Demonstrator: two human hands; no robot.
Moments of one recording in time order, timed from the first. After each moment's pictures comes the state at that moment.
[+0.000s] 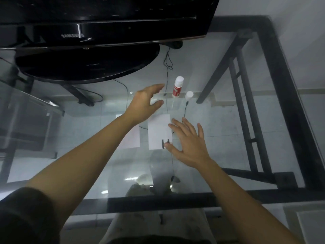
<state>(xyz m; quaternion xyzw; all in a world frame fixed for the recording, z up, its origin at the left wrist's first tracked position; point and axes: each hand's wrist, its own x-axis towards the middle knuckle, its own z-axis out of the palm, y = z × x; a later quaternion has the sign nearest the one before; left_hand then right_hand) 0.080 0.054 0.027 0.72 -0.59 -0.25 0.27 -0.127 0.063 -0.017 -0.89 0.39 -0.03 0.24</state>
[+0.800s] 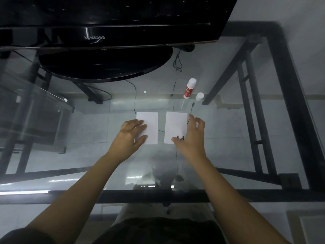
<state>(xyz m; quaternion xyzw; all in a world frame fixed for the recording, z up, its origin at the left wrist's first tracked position) 0.082 0.156 -0.012 0.75 -0.60 -0.20 0.18 -0.107 0.055 -0.002 -0.71 0.59 -0.10 0.37</state>
